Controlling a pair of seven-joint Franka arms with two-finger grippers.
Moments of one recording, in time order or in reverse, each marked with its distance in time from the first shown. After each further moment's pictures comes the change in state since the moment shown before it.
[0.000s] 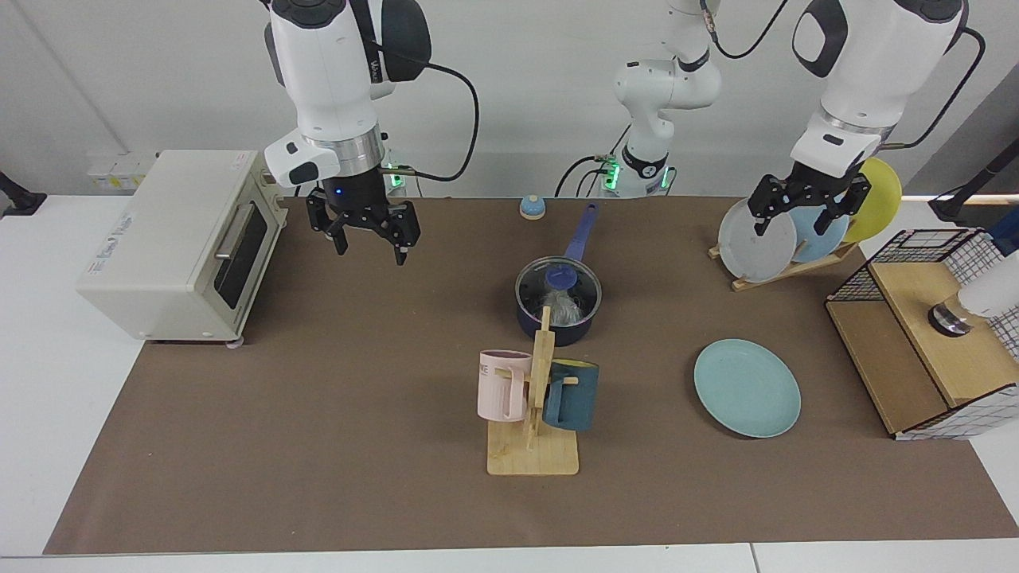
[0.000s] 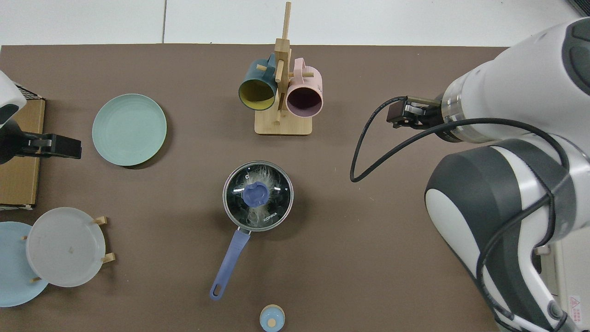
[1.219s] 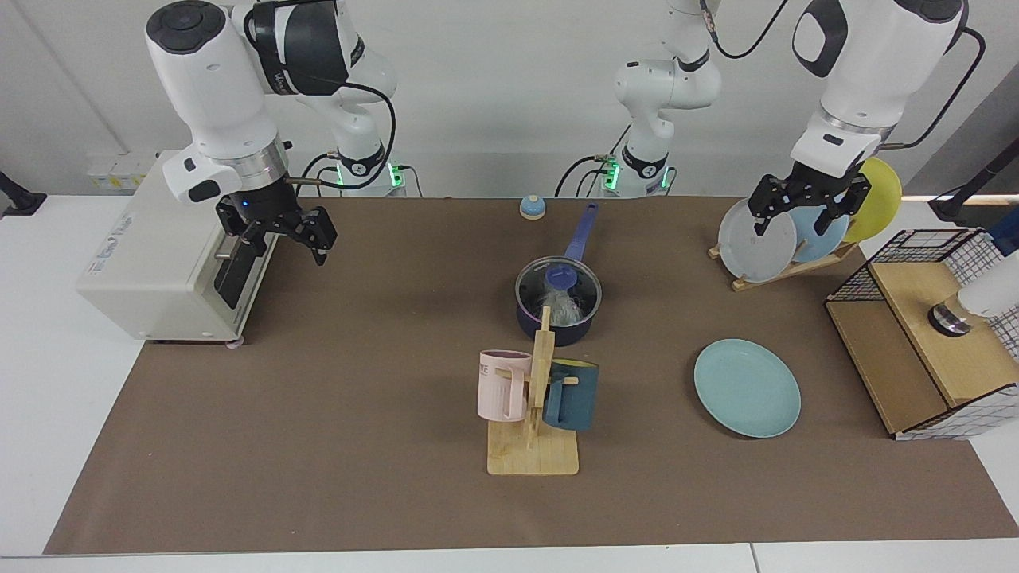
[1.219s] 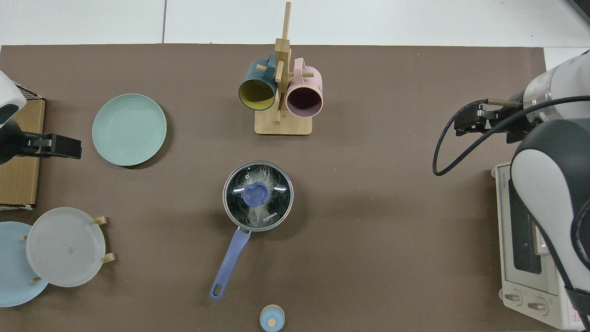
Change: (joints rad) left arm 0.000 0.000 0.000 0.000 0.000 0.000 0.000; right arm -0.191 -0.023 0.010 -0.031 0.004 -0.087 -0.268
